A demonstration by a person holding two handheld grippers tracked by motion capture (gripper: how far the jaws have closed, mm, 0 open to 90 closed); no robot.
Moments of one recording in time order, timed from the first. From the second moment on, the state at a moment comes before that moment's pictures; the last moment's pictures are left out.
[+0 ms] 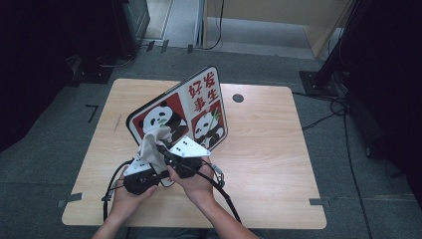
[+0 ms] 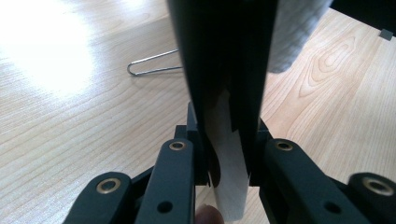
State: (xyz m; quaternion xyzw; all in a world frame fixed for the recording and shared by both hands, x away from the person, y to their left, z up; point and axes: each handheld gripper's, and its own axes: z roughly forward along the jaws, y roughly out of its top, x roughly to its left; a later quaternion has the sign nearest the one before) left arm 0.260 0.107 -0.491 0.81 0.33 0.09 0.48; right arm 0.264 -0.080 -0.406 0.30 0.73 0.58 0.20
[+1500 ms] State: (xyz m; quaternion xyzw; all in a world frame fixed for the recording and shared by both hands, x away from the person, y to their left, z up) left arm 0.265 0.156 -0.403 0.77 0.33 0.08 0.55; right arm 0.262 -0.127 -0.481 0.36 0.75 0.52 0.19
